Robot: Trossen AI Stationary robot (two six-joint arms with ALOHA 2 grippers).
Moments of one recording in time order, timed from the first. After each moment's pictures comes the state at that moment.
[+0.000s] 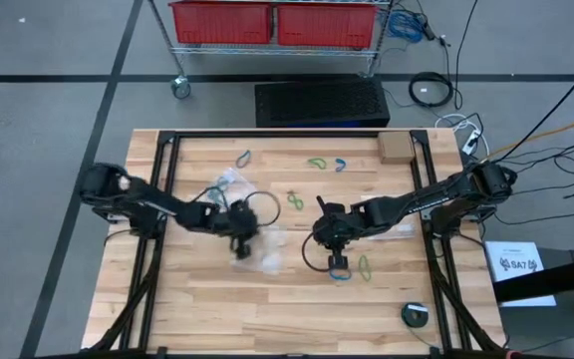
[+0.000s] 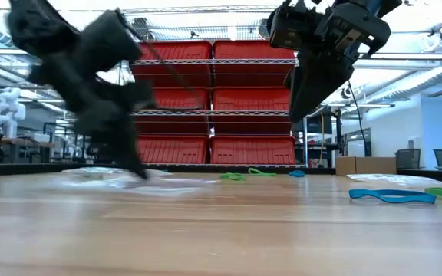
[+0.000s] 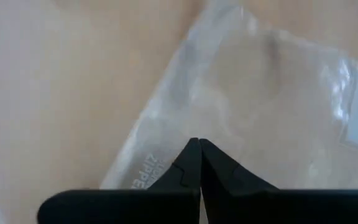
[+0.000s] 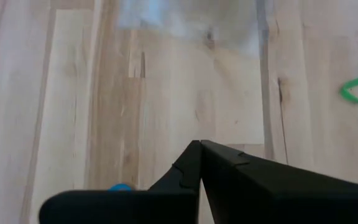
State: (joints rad) left arm -0.08 1.52 0.51 0.17 -0.12 -0.22; right arm 0.18 1.57 1.02 -0.46 0.03 0.20
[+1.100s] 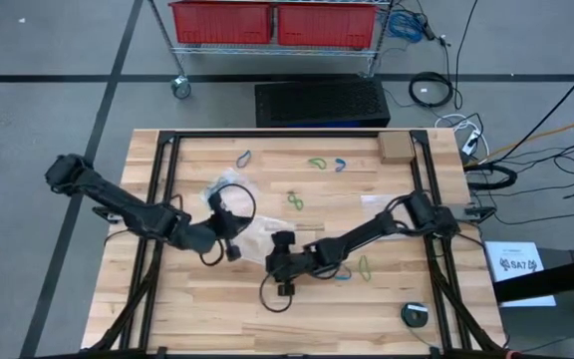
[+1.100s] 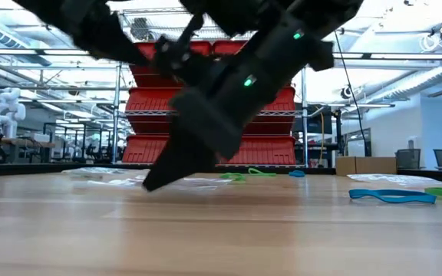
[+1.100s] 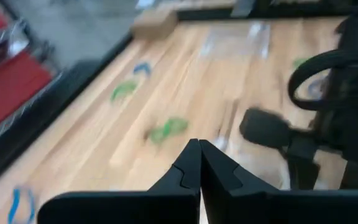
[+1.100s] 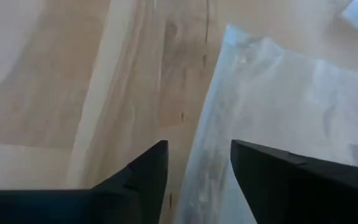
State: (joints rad) left arm -0.41 1.13 0.63 -0.08 -0.75 -0.26; right arm 0.29 2.19 1.38 0.00 0.29 0.11
